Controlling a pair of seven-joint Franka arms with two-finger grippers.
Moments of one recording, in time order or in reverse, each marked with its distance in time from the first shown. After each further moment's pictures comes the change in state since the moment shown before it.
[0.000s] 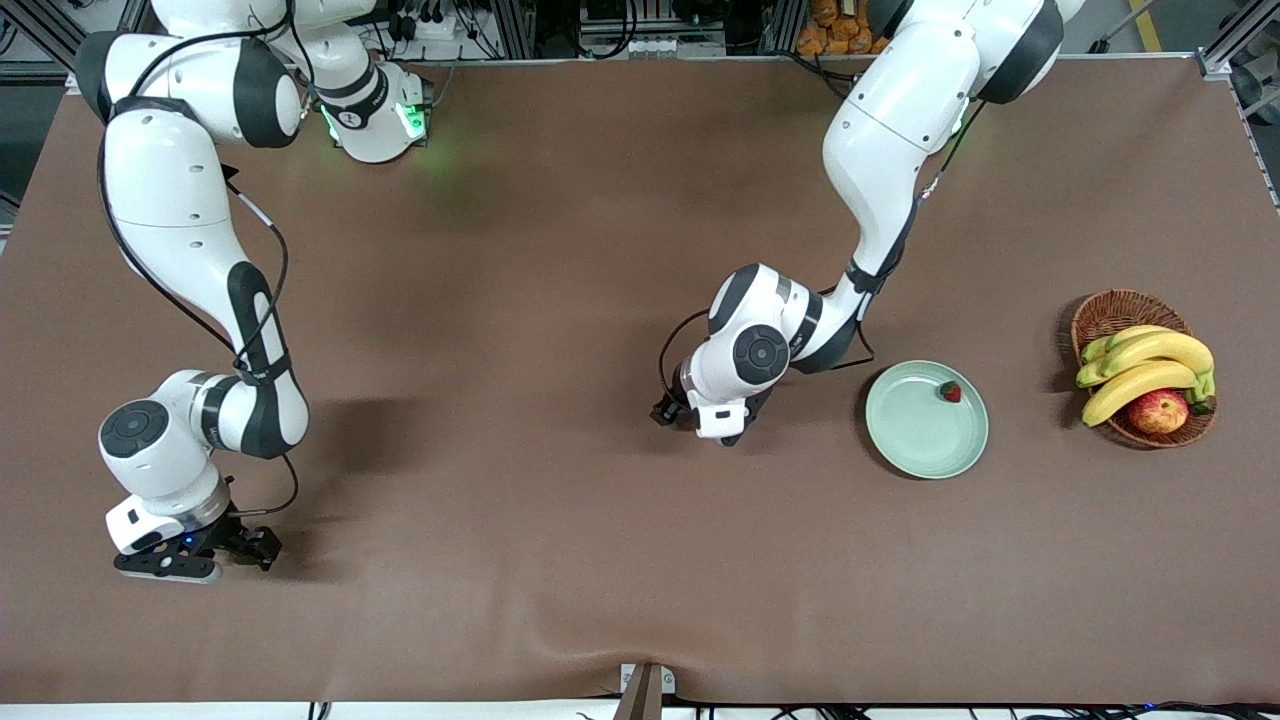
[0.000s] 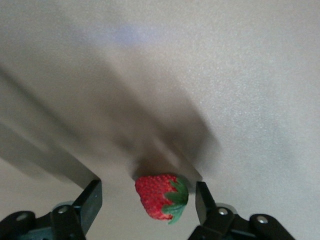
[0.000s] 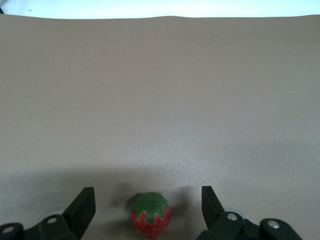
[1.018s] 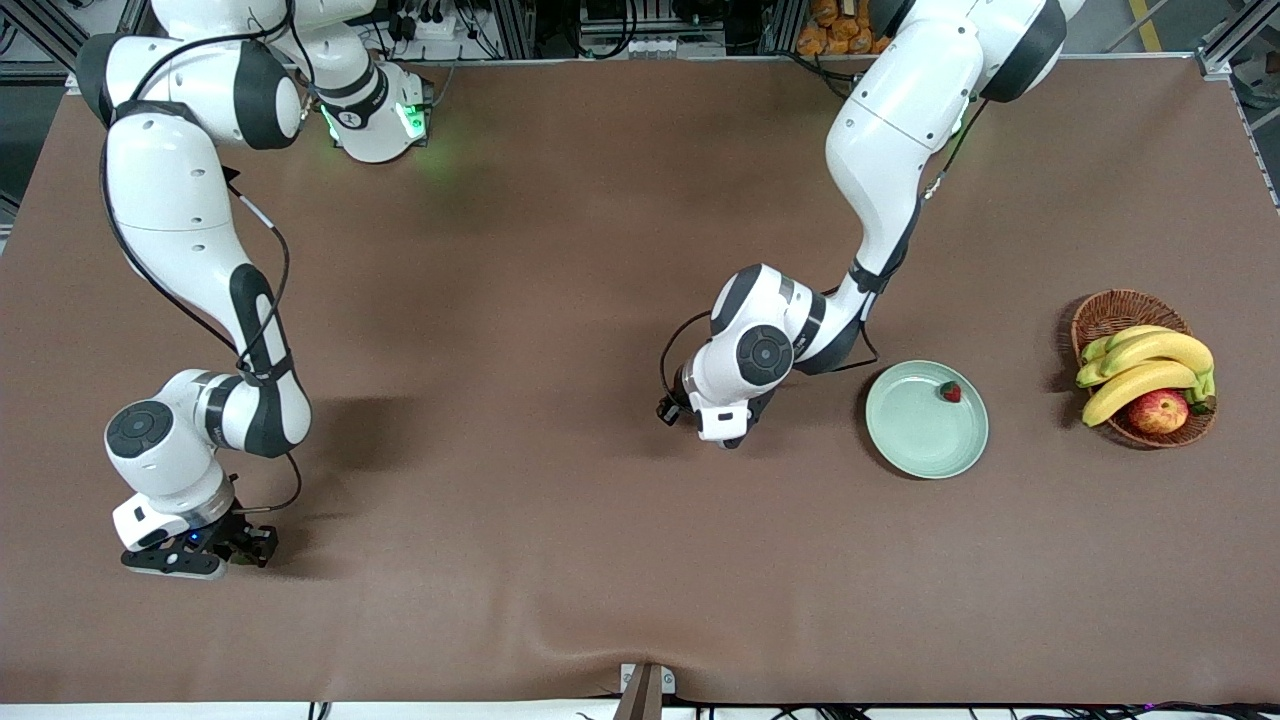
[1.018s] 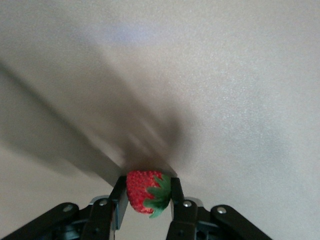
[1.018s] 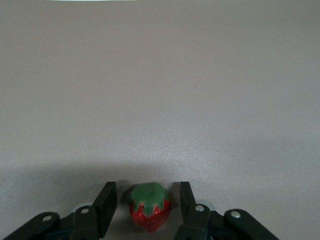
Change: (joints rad) left arm 0.003 -0.006 0.003 0.007 0.000 -0.003 0.000; right arm -0.001 0.008 0.004 -0.013 0.002 0.002 0.003
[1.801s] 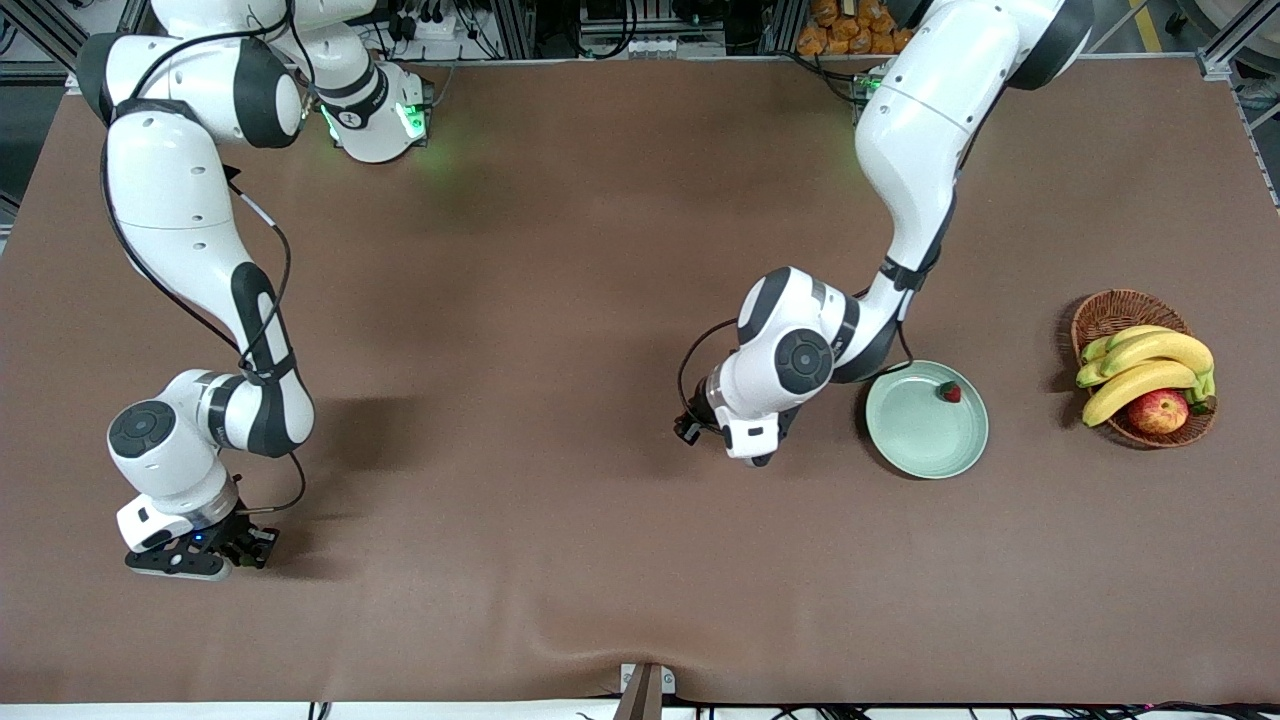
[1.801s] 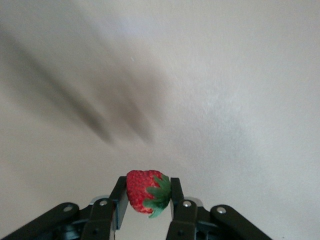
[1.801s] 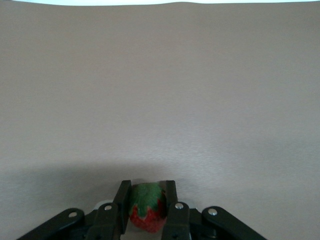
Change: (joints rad) left arm 0.076 -0.080 0.007 0.025 0.000 -0.078 0.000; right arm 0.003 -0.014 0.024 0.000 0.001 -0.016 0.000
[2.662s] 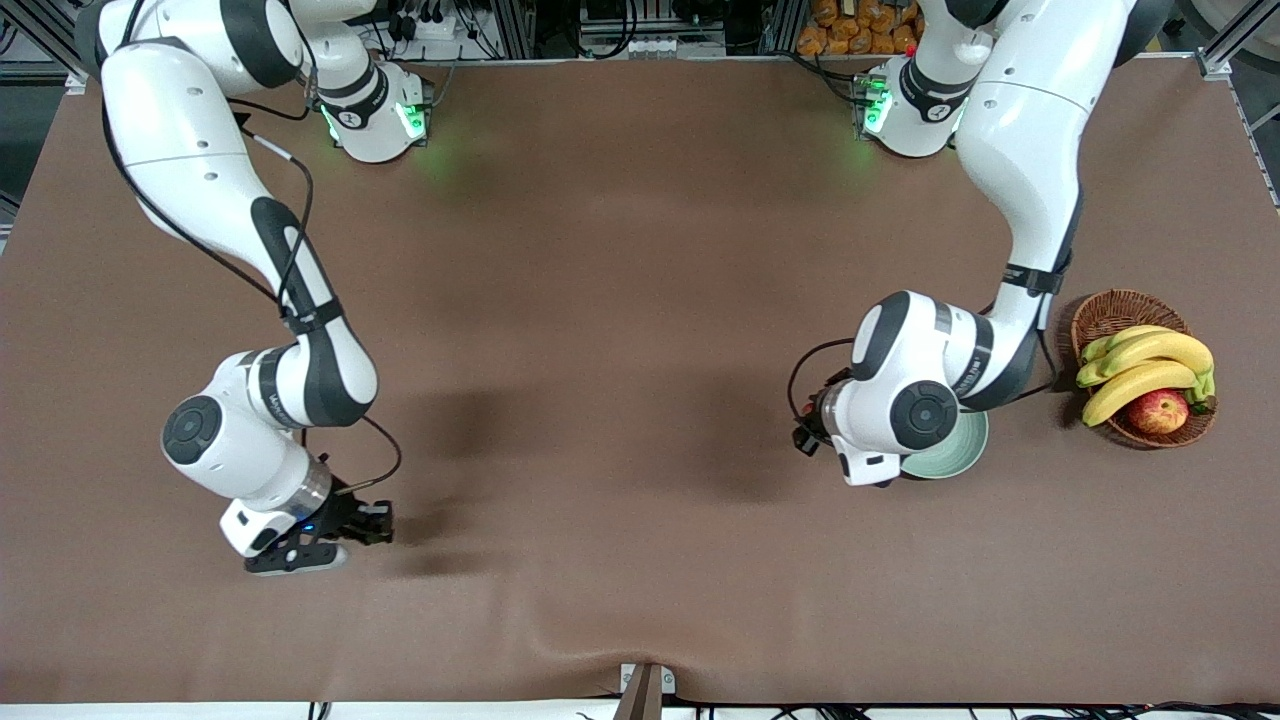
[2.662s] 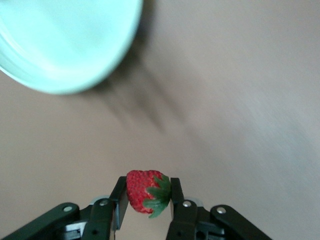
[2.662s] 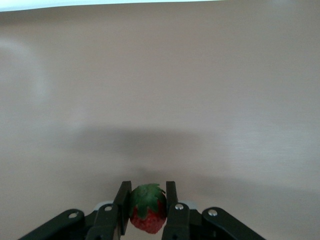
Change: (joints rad) left arm 0.210 -0.069 0.003 -0.001 0.242 -0.380 0.045; right arm 0.017 -0.174 0.317 0.020 -0.001 -0.330 -0.001
